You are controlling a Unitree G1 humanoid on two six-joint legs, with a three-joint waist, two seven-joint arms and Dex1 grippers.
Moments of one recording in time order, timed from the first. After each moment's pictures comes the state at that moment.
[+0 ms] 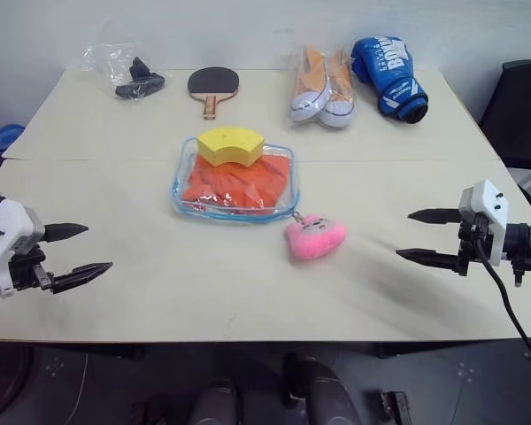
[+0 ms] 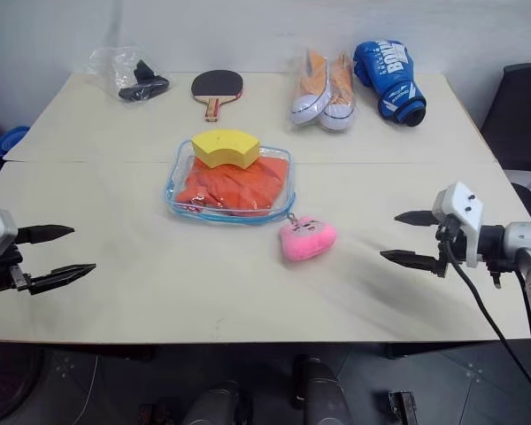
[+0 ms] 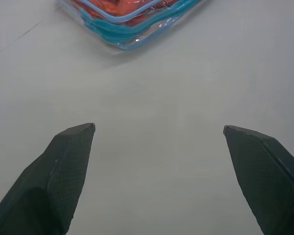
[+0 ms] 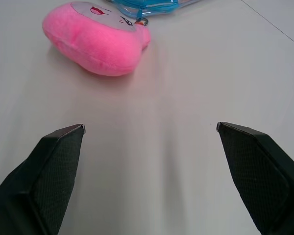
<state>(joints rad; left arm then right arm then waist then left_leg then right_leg) 0.06 1.06 0.57 -0.07 -0.44 0.38 -1.10 -0.35 -1.00 -0.16 0.10 0.42 0.35 1.26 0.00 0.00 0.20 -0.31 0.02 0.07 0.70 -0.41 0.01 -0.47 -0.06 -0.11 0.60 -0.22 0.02</state>
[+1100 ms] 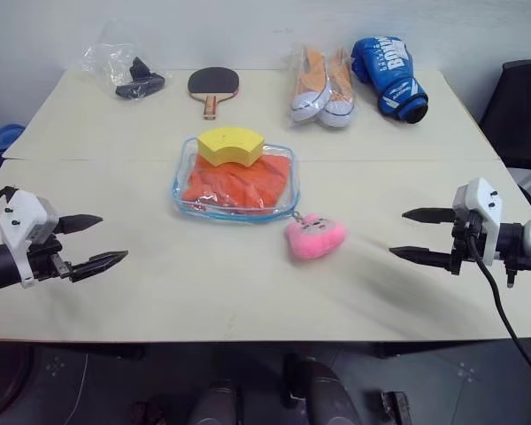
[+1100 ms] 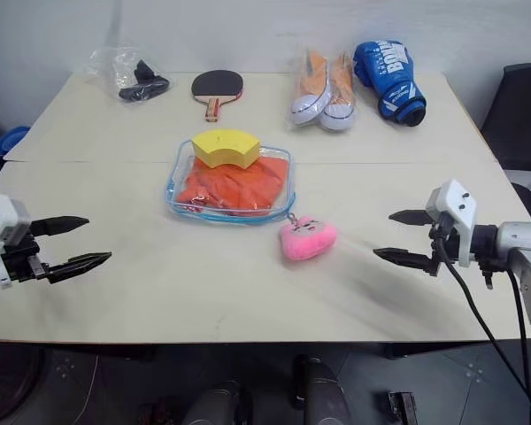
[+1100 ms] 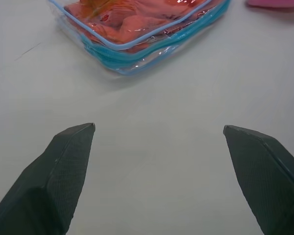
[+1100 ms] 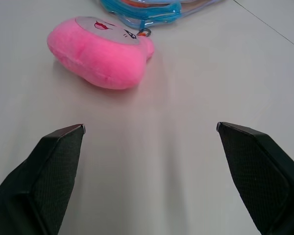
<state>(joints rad) -0.04 1.00 0.51 -0.09 -0.47 0.46 -1.04 -0.34 -0.98 -0.16 0.02 0.46 0.44 1.21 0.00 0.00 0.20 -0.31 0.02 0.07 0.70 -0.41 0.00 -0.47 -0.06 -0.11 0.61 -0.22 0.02</state>
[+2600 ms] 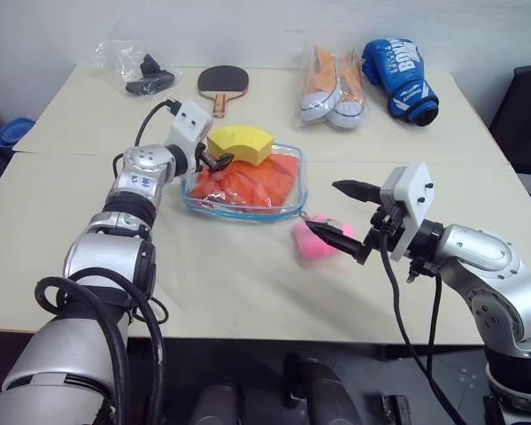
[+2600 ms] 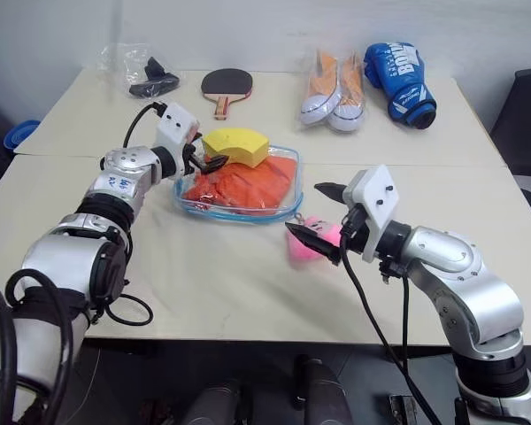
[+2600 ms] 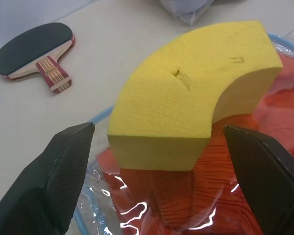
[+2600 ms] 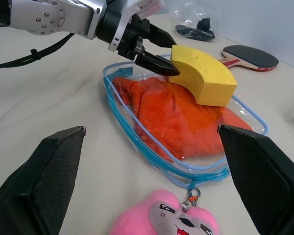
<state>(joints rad) -1.32 0.40 0.01 1.35 0.10 -0.08 -0.52 -0.37 -0.63 -0.09 -0.58 0.58 0.70 0.64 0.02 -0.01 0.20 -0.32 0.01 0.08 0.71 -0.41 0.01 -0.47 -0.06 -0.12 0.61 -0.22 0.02</state>
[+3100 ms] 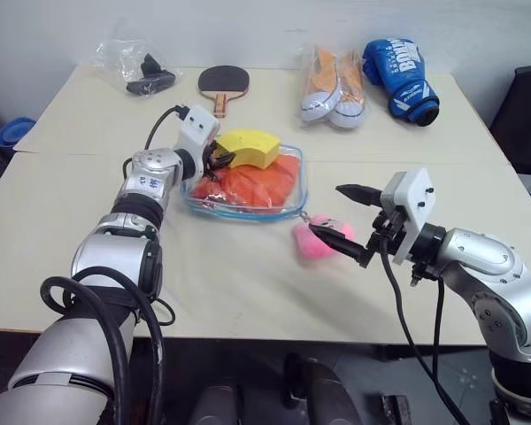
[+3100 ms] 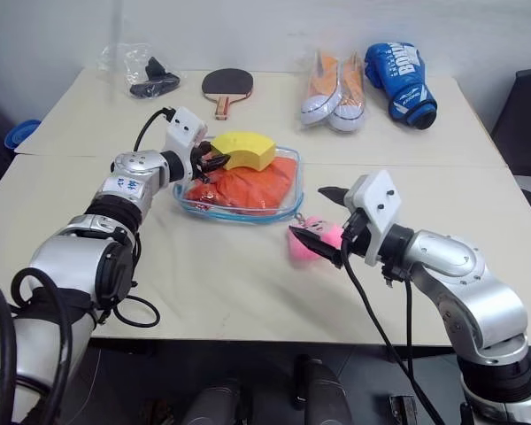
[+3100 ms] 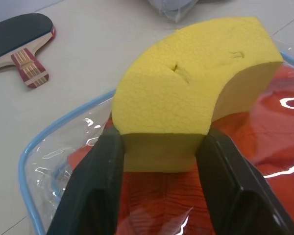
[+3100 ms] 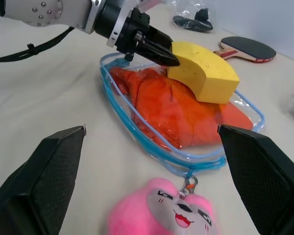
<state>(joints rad) -1.32 0.38 0.04 1.36 0.11 -0.06 -0.59 -0.33 -0.66 -0.09 -0.59 0.58 0.70 0.63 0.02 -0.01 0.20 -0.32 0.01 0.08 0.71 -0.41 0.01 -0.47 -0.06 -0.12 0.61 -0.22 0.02</state>
